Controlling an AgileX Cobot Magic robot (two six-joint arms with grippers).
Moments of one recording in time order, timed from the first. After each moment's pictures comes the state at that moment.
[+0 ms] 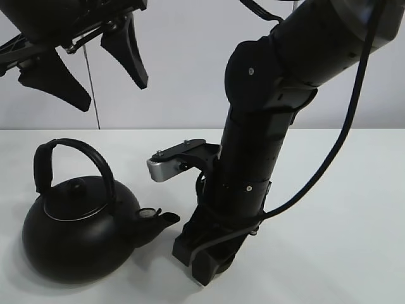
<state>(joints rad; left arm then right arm) -0.49 1.59 -1.24 -0.31 0.79 -0.25 0.66 2.02 -1.17 0.19 0.65 -0.42</state>
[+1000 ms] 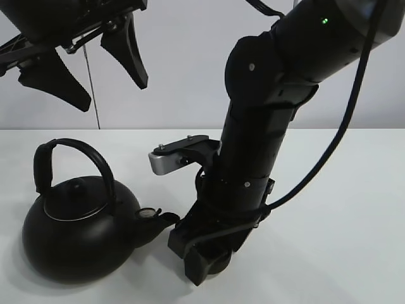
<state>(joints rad) -0.49 1.59 -1.24 -0.31 0.79 -0.25 0.66 2.01 -1.17 0.19 0.66 -0.35</state>
